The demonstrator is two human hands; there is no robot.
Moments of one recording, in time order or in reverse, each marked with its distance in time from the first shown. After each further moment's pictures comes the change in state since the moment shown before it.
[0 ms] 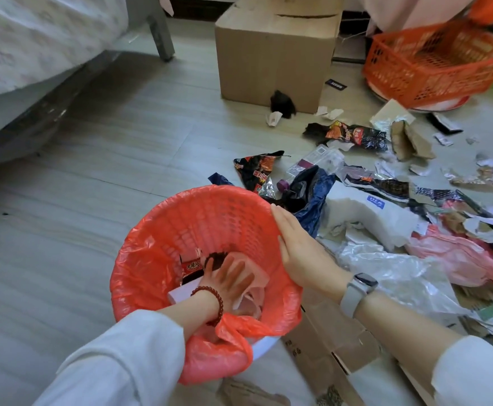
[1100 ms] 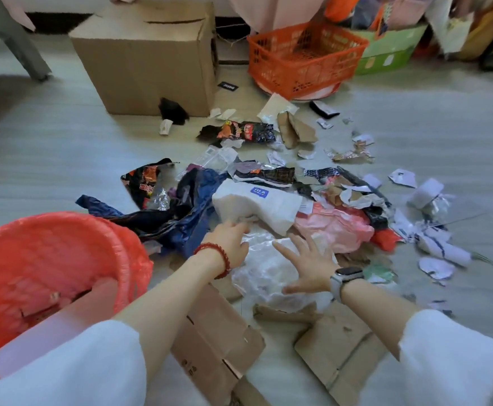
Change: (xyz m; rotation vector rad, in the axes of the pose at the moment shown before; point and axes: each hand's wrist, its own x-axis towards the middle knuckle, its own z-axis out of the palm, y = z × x) left_hand 0.091 0.172 -0.173 -0.473 0.359 0.072; right_hand -0.107 0.246 -0.050 -0.382 -0.316 0.428
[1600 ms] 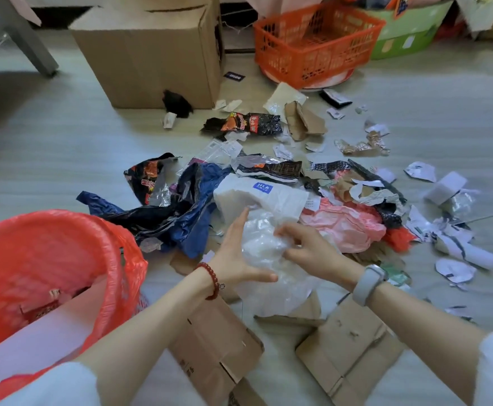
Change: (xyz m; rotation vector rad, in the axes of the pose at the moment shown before) left_hand -0.018 0.008 0.022 -0.695 0.029 0.088; right_hand -0.016 -0.017 -0.045 0.798 0.345 -0.306
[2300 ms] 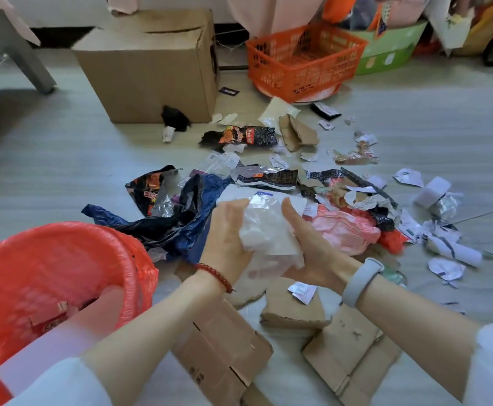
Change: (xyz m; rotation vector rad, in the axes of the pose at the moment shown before) left_hand -0.013 0.029 -0.019 0.164 0.541 0.480; right_hand -0.009 -0.069 0.002 1.242 -0.246 0.409
